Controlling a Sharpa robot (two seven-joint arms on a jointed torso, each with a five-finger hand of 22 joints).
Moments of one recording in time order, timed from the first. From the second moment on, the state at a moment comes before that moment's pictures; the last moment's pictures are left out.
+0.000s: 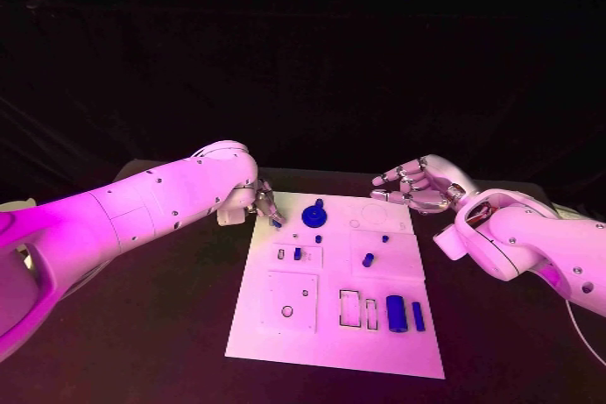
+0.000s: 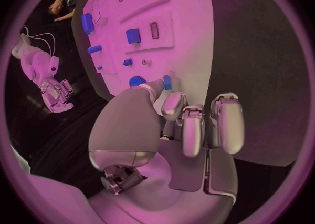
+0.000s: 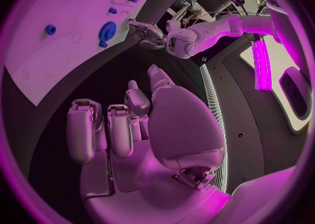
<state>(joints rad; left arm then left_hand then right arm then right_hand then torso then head) 1.32 -0.50 0.01 1.08 -1.06 0.32 -0.66 1.30 -0.10 0.50 0.26 0.13 0.91 0.04 0.60 0.68 1.36 -0.03 1.17 1.13 1.47 -0.09 1.57 1.31 0.03 1.46 0.01 1.44 1.31 1.19 -0.92 0.03 1.59 -0.85 -0.41 0.10 1.32 -0.09 0.02 0.17 0.28 1.06 0.12 0.09 0.08 1.34 0.04 1.05 1.18 1.47 -0.03 1.50 1.31 0.06 1.45 0.07 1.43 1.28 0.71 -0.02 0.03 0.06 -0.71</state>
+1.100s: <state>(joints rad) 1.28 -0.70 -0.02 1.45 -1.07 0.13 -0.64 1.23 -0.14 0.60 0.20 0.13 0.92 0.04 0.63 0.69 1.39 -0.04 1.20 1.16 1.47 -0.09 1.57 1.31 0.03 1.46 0.01 1.45 1.31 1.18 -0.92 0.02 1.58 -0.85 -0.39 0.09 1.32 -0.09 0.02 0.17 0.29 1.06 0.12 0.09 0.08 1.34 0.04 1.05 1.18 1.47 -0.03 1.50 1.31 0.06 1.45 0.07 1.43 1.28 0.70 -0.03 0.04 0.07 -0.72</state>
